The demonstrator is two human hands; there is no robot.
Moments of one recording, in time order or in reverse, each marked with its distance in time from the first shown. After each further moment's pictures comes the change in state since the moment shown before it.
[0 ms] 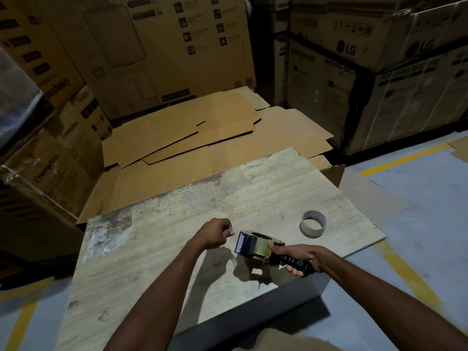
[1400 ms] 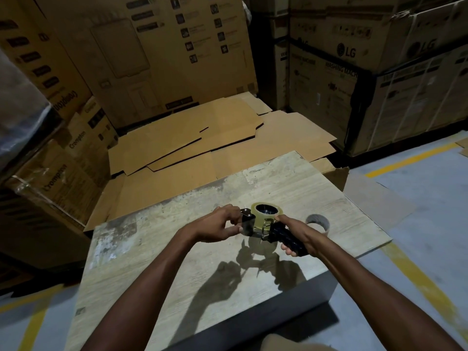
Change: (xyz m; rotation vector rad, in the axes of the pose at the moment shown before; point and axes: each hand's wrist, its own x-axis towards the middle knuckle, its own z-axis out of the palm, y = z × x) left_hand -0.034 0.059 -0.077 0.093 -0.076 0.462; right_hand -0.037 -0.053 -0.002 0.206 0.207 -0.168
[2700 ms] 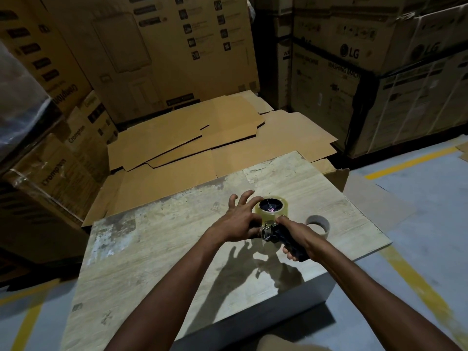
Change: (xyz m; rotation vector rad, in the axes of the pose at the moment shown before) left_hand 0.050 0.016 0.039 0.433 0.085 -0.018; right_hand -0.013 0.002 0.006 -0.060 0.070 -0.055
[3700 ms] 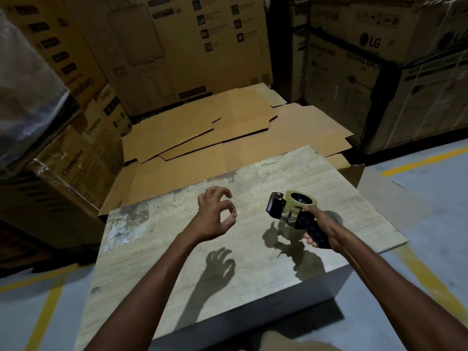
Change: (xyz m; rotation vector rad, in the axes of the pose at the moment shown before) left_hand -0.087 -0.039 -0.020 -0.239 0.348 -0.228; right_hand 0.013 0.001 -0.026 0.207 0.064 0.079
